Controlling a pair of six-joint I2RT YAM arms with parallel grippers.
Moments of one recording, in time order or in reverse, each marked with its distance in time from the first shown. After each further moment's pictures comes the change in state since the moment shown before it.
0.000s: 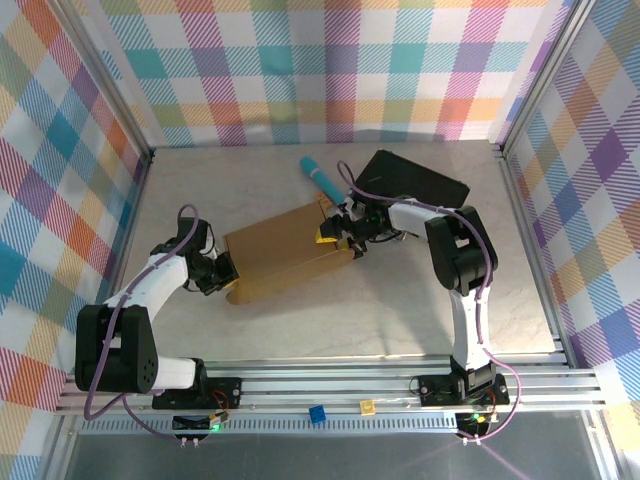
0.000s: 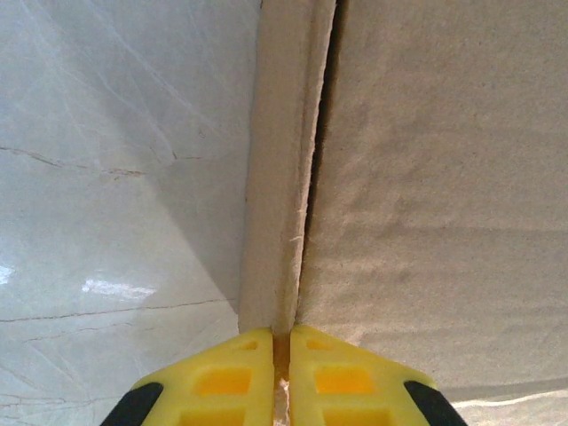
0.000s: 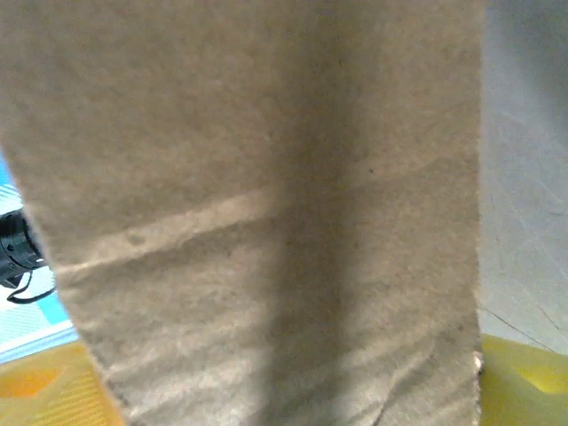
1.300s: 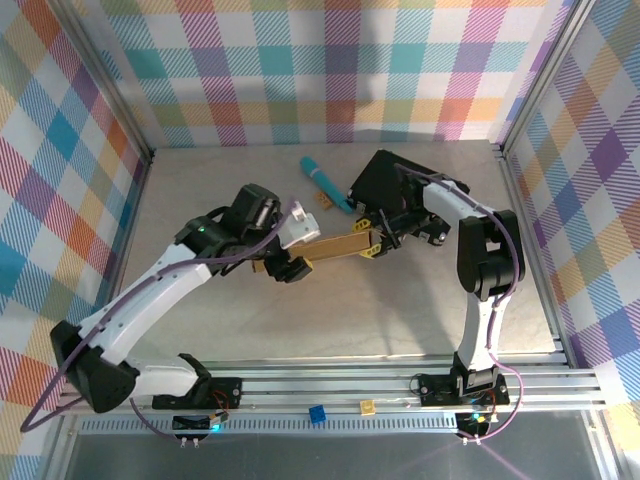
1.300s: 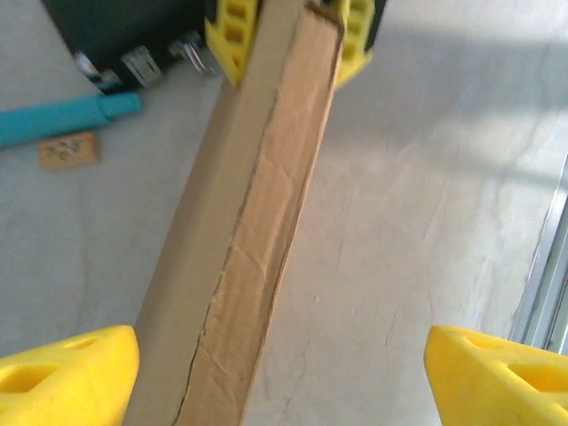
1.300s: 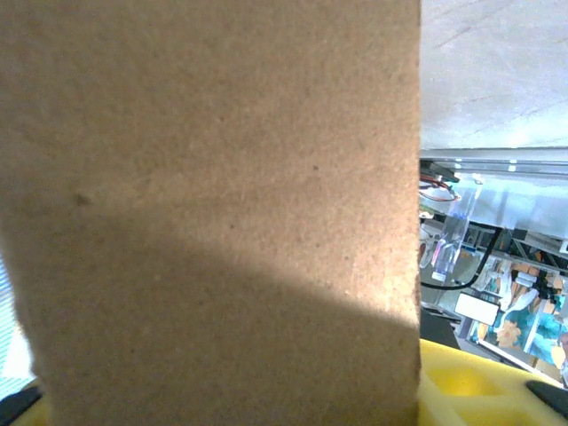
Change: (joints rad) left arm -0.651 -0.058 0.533 -0.231 -0.106 0.969; right arm -0.178 -0.128 0.071 -0.737 -0.111 0.539
